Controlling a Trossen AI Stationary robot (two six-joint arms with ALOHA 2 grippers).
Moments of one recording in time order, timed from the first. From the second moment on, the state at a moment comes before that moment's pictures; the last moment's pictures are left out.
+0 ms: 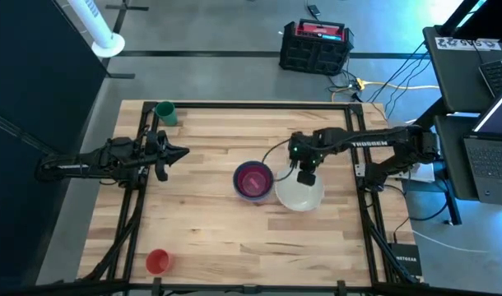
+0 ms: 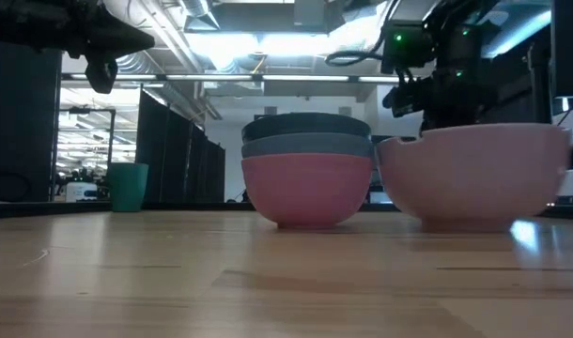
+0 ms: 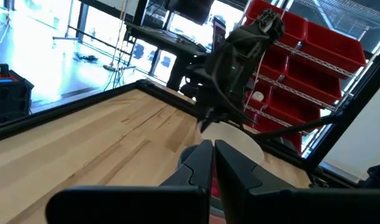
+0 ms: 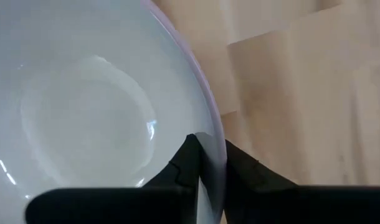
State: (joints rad) left arm 0.06 0.26 0.30 -0.07 -0.19 -0.39; right arm -0.25 1.45 0.90 -0.84 -0.04 0.05
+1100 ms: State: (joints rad) left arm 0.06 0.26 0.30 -0.07 -0.19 -0.38; right arm -0.23 1.42 1.06 -0.89 -0.14 -0.04
